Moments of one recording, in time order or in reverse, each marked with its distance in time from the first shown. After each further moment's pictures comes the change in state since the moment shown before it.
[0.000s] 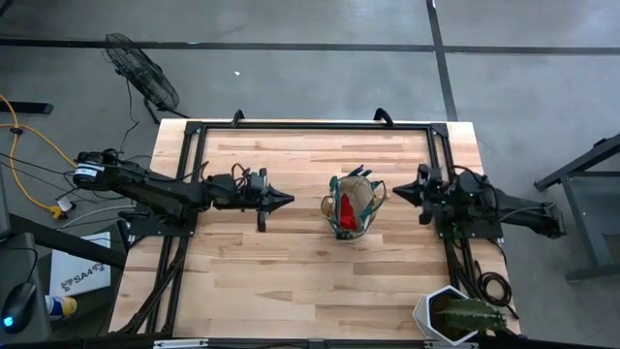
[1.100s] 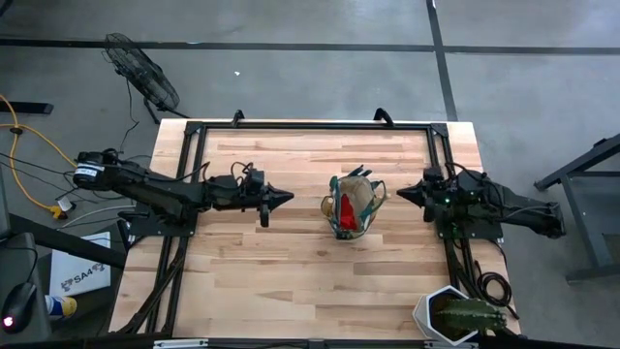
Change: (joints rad) left arm -0.001 0.001 0.005 -0.054 -0.097 -0.256; right arm 0.000 0.000 0.095 -0.257 0.017 0.197
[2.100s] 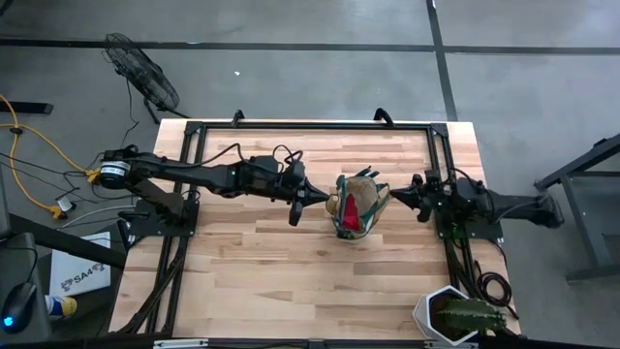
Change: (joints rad) left arm 0.053 0.242 0.582 -0.451 0.288 0.134; right arm 0.127 -0.006 -0.189 0.392 0.125 0.145
